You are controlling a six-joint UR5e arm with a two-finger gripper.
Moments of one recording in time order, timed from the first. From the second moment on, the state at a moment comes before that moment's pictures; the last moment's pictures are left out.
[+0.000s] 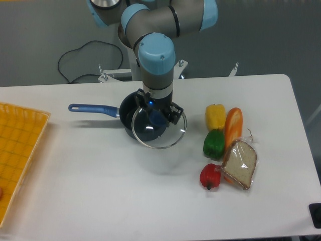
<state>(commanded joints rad) 2.42 -1.72 -1.74 -1.24 1.56 0.88</state>
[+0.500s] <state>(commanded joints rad) 2.42 -1.77 -1.65 -1.31 1.56 0.87</state>
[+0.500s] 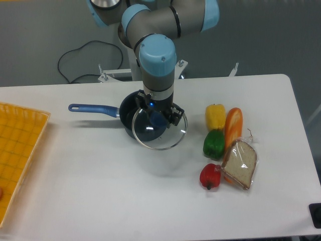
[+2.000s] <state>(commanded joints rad) 2.27 -1.95 -1.58 -1.13 1.56 0.65</state>
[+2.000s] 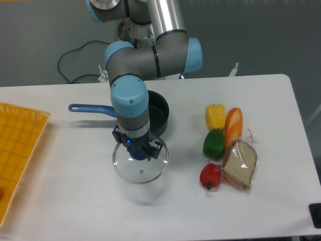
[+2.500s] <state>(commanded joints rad) 2.25 -1.99 -1.58 -1.12 1.56 0.65</state>
